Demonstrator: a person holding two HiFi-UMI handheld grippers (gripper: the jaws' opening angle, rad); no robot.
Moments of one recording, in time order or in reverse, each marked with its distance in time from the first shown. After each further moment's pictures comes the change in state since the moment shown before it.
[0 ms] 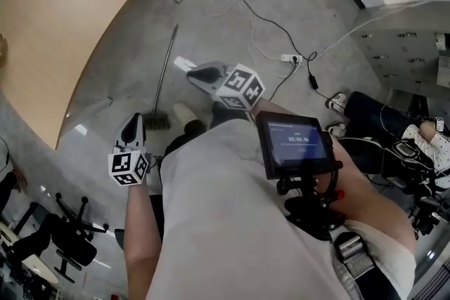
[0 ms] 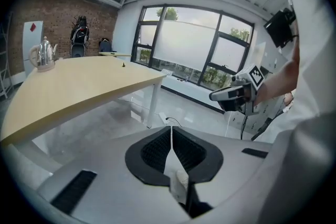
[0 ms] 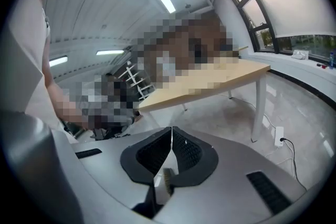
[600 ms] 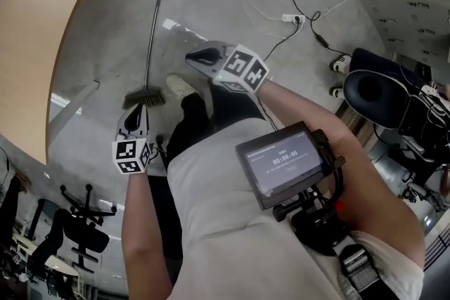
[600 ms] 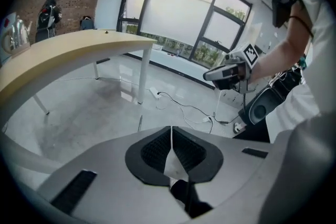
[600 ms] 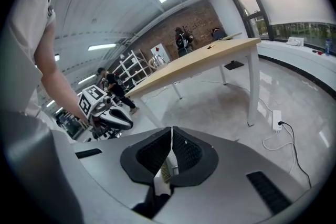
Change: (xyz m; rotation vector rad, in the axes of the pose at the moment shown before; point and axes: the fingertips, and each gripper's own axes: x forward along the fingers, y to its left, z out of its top) left arm 0.090 0.005 -0.106 0.047 0.302 -0.131; right arm 0.032 -0.068 -0.094 0.095 0.117 -0.028
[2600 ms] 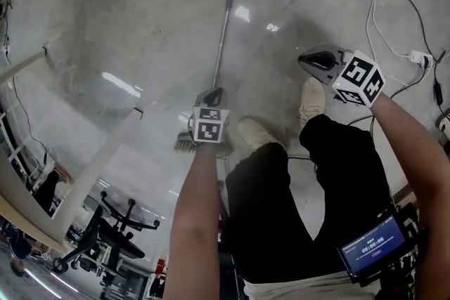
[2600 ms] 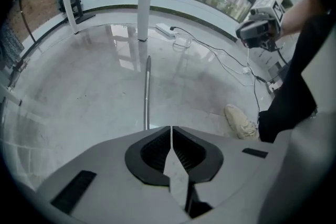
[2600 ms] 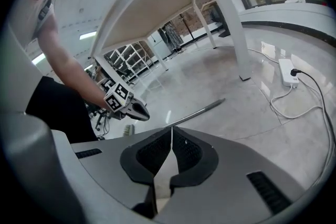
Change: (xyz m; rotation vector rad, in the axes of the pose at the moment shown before) left arm 0.407 0.190 -0.226 0.084 0.414 0.072; right arm 0.196 -0.282 -0.259 0.022 0.159 0.064
